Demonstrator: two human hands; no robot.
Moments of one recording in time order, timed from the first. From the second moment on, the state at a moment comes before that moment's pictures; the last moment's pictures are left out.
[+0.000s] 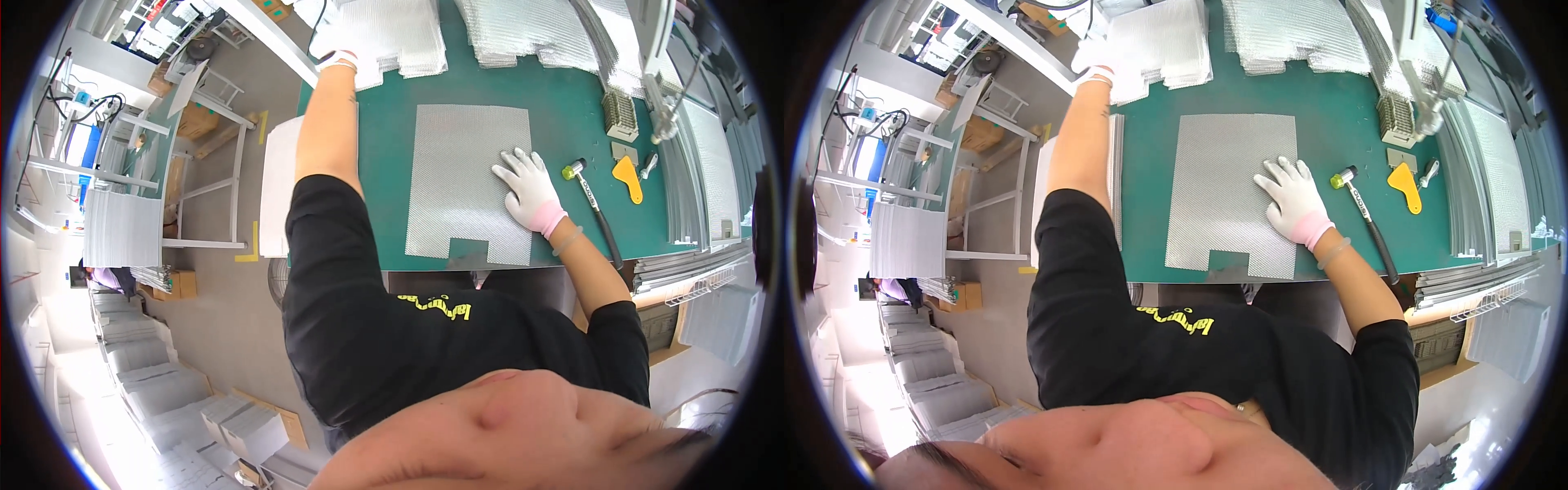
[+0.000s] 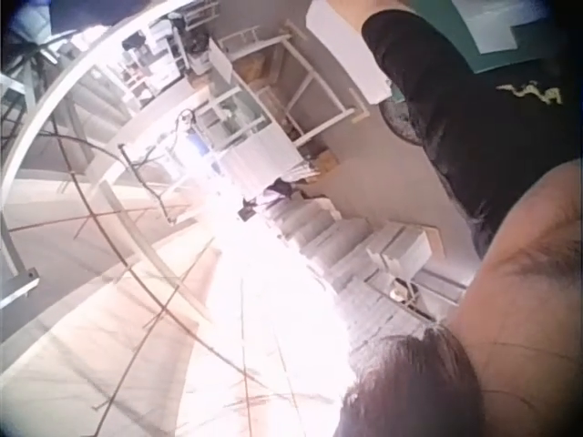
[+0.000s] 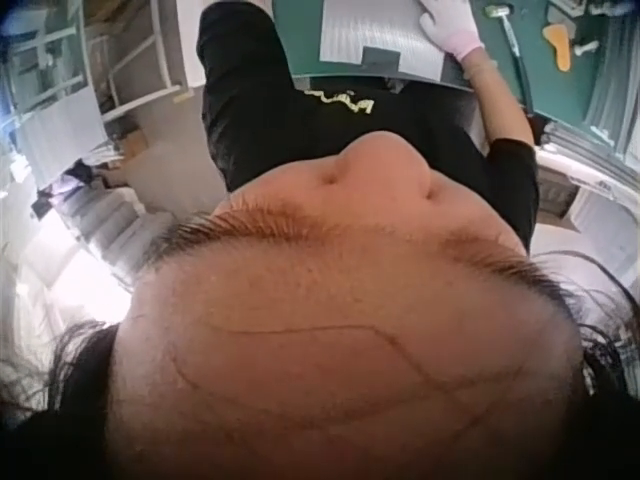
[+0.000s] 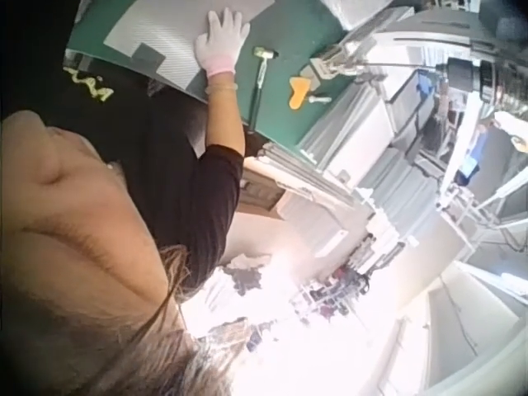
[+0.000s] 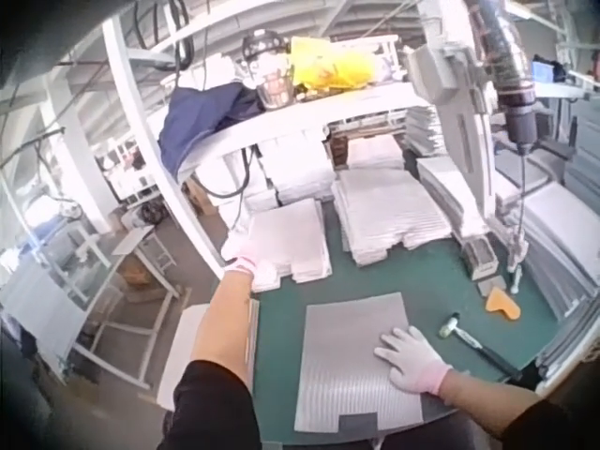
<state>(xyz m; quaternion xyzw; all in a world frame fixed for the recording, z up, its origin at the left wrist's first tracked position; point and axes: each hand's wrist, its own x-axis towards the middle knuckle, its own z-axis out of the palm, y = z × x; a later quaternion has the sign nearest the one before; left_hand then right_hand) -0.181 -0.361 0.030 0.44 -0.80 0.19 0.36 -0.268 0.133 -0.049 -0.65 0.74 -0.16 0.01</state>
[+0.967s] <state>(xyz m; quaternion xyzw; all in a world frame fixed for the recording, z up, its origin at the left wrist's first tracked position) -0.095 -0.324 0.010 0.19 -0.50 -0.75 0.39 -0.276 0.141 -0.064 -0.65 0.74 -0.17 -0.02</state>
